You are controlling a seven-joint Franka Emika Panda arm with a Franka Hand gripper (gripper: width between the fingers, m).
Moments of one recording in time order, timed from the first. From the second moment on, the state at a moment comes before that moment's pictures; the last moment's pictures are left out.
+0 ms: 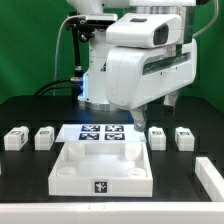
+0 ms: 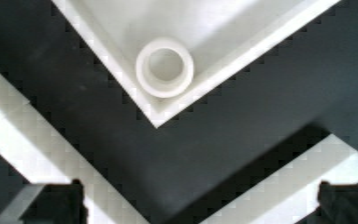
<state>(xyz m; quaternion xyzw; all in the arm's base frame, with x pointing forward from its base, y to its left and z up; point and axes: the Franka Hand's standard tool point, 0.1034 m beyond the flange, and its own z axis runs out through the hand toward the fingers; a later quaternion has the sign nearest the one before) 0.566 0.056 0.114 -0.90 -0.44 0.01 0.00</state>
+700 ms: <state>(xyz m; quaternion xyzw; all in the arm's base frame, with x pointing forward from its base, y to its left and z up) 0.565 0.056 0.113 -0.90 -0.43 0.01 0.00</state>
